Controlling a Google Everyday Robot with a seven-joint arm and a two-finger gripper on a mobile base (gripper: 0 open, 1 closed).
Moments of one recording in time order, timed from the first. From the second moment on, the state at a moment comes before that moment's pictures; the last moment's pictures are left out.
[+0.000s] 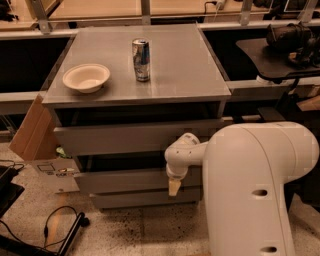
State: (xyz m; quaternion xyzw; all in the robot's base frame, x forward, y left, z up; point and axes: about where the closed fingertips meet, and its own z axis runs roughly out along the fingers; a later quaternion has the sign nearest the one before) arm 0.655 -0.065 0.421 -0.68 0.73 -0.05 0.11
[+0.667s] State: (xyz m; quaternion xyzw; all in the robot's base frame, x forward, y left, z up) arm 0.600 -0.060 0.441 -0.67 0.74 -0.04 0.01
